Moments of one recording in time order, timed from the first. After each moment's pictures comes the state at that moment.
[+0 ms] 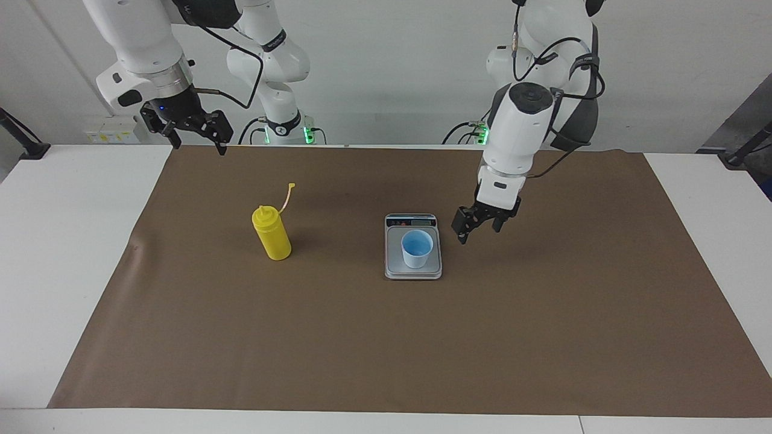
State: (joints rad) left arm -0.38 0.16 -0.03 -1.76 0.00 2.07 -0.72; right arm -0.07 -0.04 0.07 -1.58 -0.06 1.45 0.10
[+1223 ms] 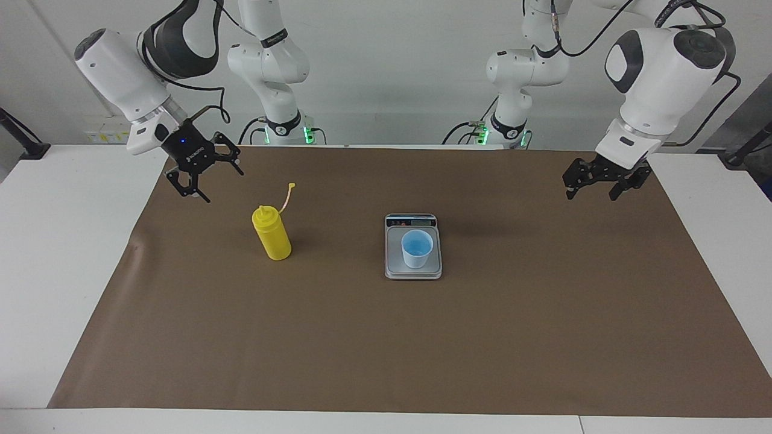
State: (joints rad) left arm -0.06 -0.03 -0.02 -1.76 0.00 1.75 0.02; right arm -0.18 -0.20 -0.01 -2.16 0.49 1.99 -1.23
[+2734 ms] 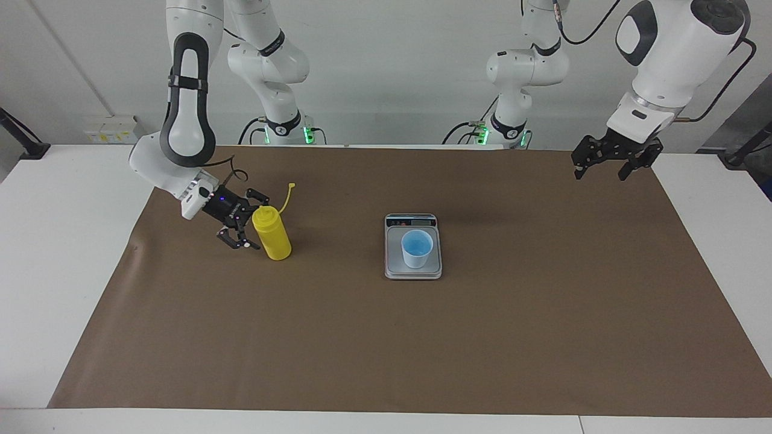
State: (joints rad) left arm -0.05 -0.08 -0.03 -1.74 0.00 1.67 0.03; right arm -0.16 0.10 0.00 -2.31 1.11 2.16 -2.06
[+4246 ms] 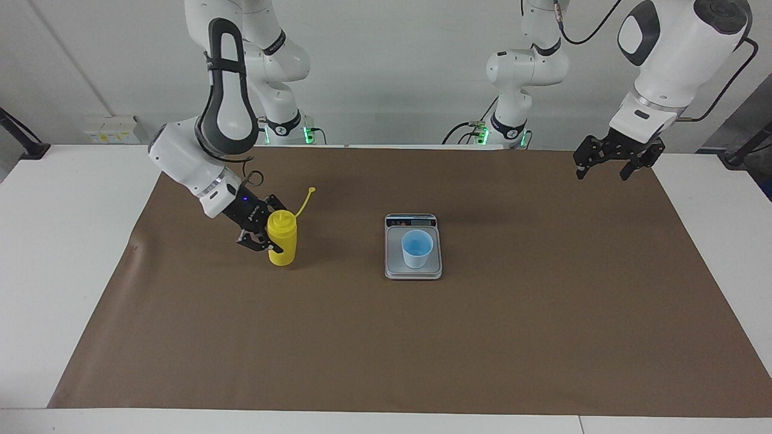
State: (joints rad) left arm -0.04 -0.08 -0.02 -1.74 0.00 1.67 0.03; right arm 0.06 0.08 0.00 -2.19 0.89 2.37 -1.82
